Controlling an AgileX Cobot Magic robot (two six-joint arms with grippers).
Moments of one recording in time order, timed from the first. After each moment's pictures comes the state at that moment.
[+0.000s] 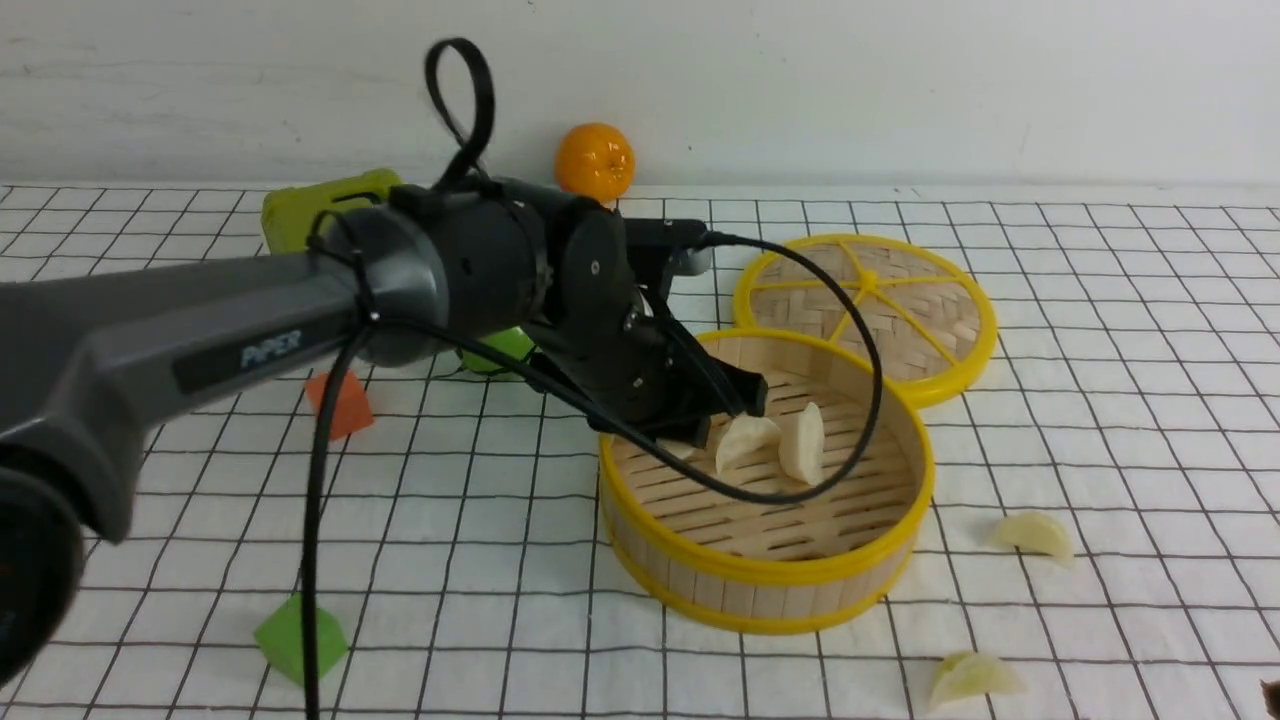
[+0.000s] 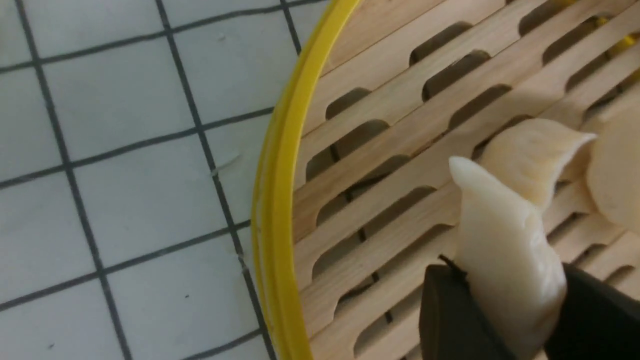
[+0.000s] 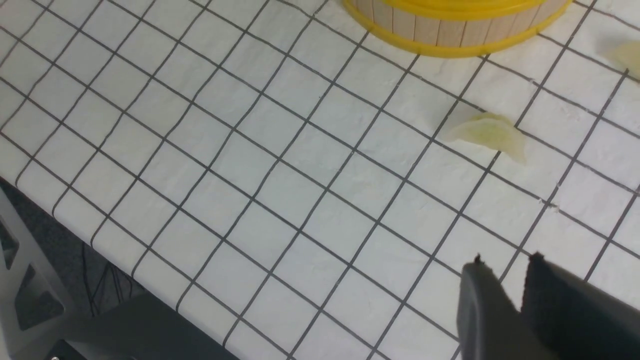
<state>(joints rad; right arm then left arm) 0.16 0.74 -0.86 0.43 1.19 -0.37 -0.58 2.05 -1.61 -0.11 0.61 -0.22</state>
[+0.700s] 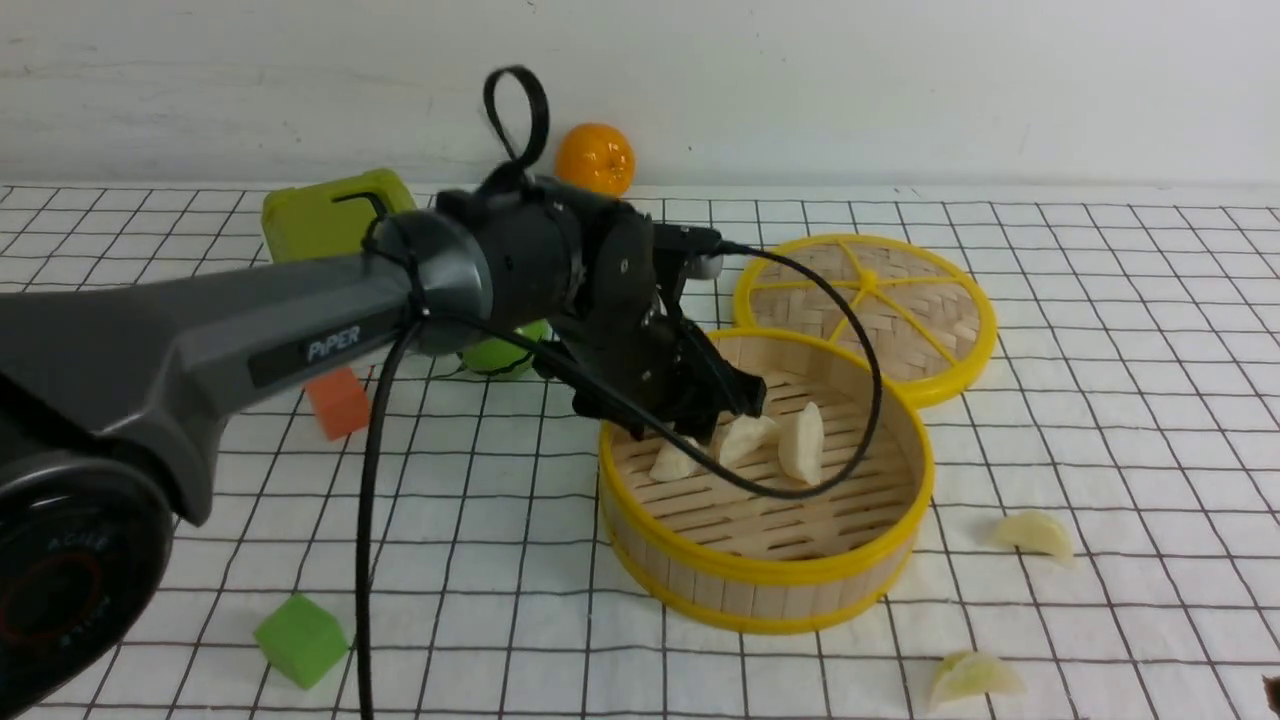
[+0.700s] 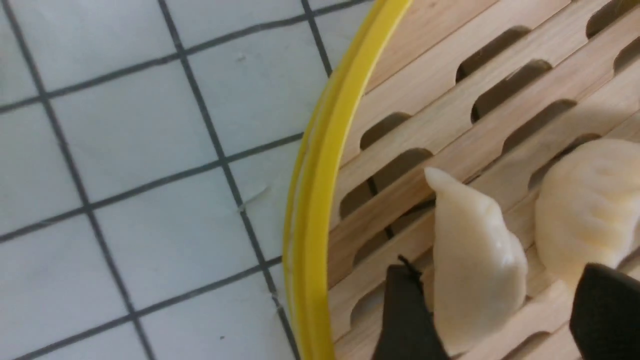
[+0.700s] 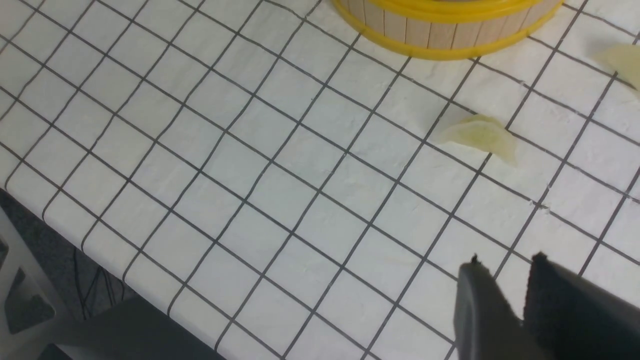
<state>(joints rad) 0.16 0.74 -0.86 0.42 1.18 -0.37 -0.58 2.09 -1.73 -0.02 0.73 -0.23</state>
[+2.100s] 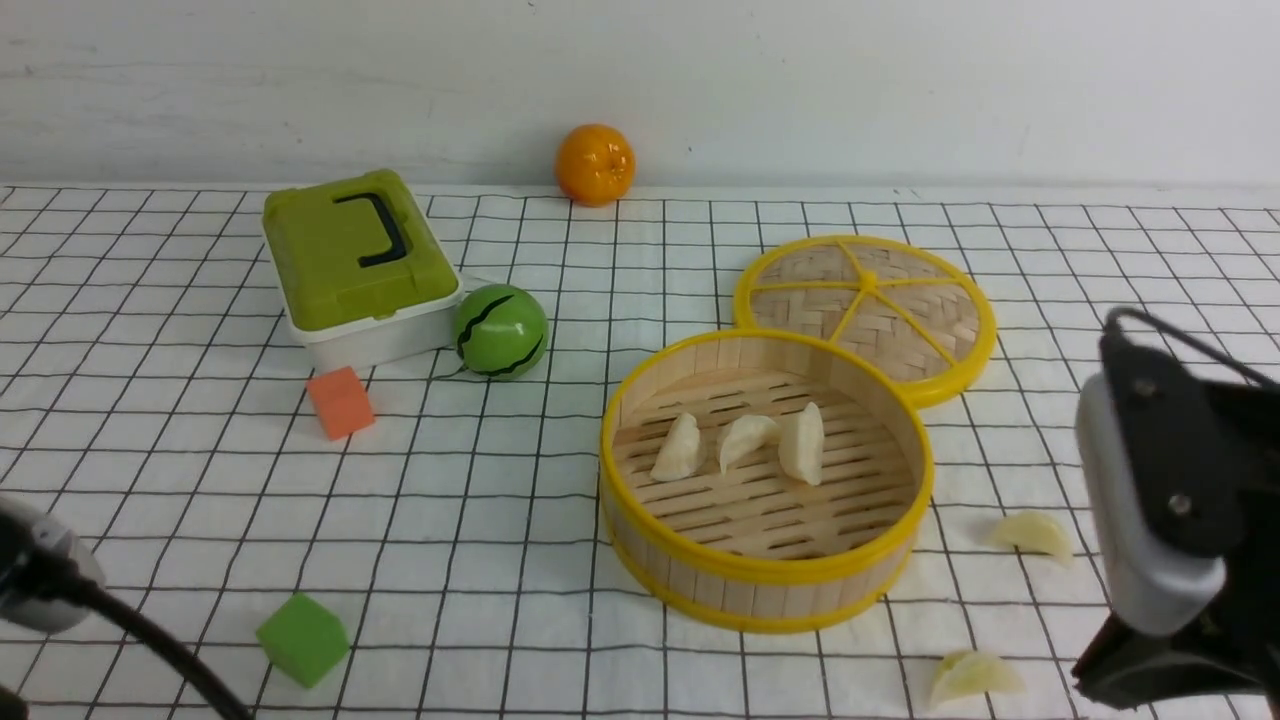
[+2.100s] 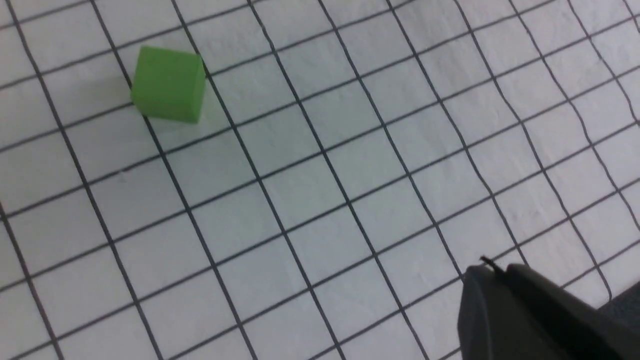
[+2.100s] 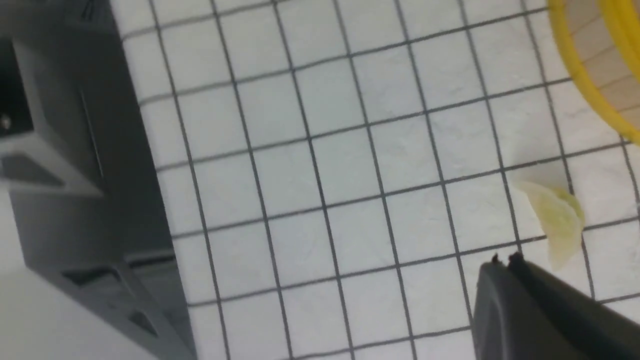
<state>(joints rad) 0.33 1.21 -1.02 0.37 1.24 -1.10 -0.58 0.67 -0.68 -0.09 0.98 -0.15</state>
